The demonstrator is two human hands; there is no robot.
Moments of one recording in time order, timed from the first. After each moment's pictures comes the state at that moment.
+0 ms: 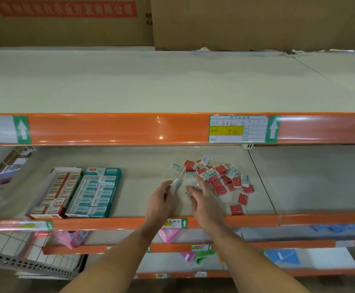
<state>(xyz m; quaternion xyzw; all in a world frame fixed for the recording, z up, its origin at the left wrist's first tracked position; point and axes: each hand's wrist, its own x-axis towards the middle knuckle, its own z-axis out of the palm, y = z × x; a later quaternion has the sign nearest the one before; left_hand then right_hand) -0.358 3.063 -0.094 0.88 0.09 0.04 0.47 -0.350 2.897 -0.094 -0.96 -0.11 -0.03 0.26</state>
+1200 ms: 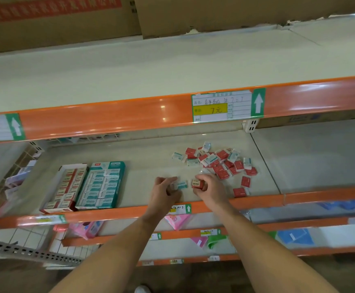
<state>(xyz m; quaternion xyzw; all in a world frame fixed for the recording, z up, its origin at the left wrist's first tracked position) -0.370 3.070 -0.091 0.91 0.06 -0.03 0.40 -0.346 2.885 -0.099 -0.91 -0.03 0.04 0.41</state>
